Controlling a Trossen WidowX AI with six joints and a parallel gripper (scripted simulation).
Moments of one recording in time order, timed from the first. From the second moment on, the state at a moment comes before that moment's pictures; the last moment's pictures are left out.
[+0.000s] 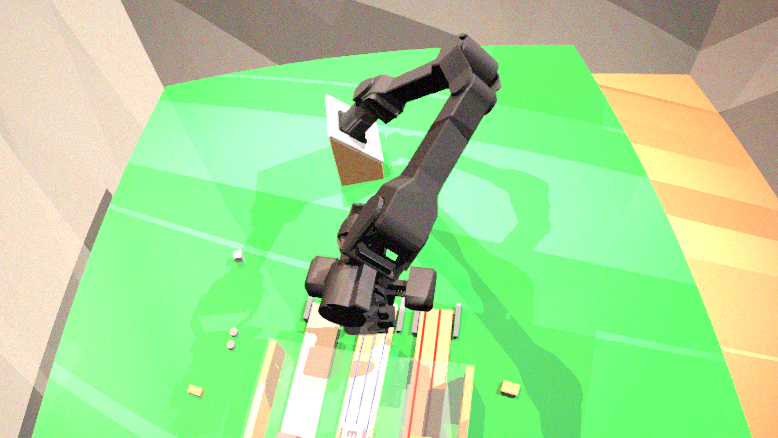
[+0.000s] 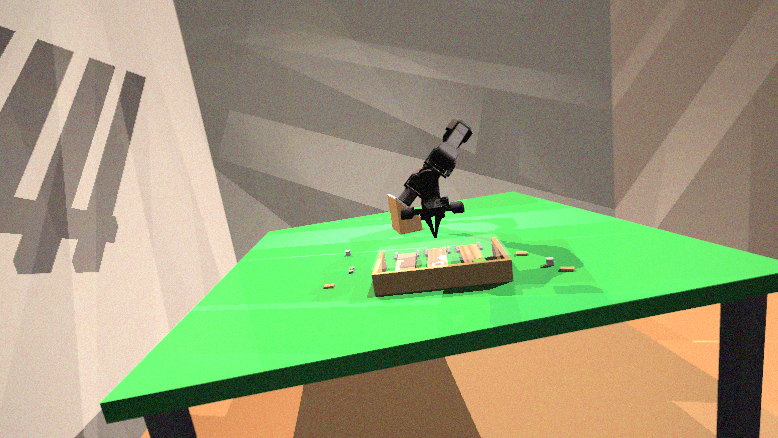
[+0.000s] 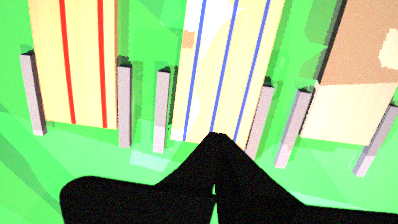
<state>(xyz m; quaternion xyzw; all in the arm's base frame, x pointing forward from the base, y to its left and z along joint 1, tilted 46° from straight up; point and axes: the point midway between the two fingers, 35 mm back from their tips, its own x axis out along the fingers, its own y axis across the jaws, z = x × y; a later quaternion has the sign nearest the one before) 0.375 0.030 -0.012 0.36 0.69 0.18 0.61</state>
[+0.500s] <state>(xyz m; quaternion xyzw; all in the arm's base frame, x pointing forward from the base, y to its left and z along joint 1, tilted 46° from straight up) 0.375 0.047 -0.030 0.36 0.69 0.18 0.61</state>
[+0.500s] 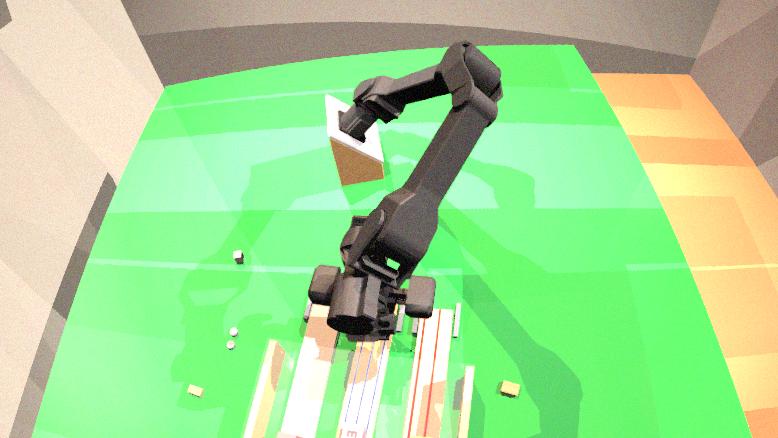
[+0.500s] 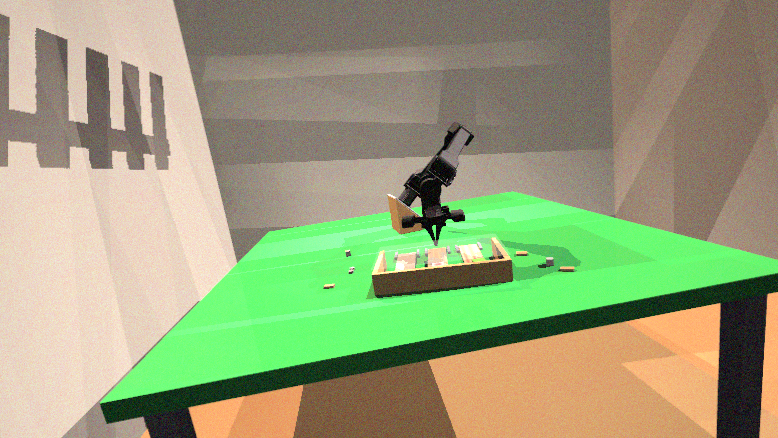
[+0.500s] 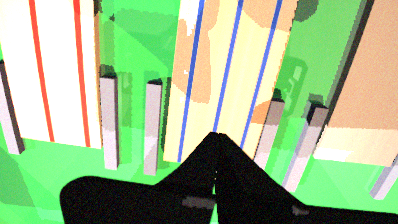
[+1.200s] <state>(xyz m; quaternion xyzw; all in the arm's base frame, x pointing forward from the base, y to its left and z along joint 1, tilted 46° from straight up) 0.372 0.060 -0.042 0.36 0.69 0.18 0.60</state>
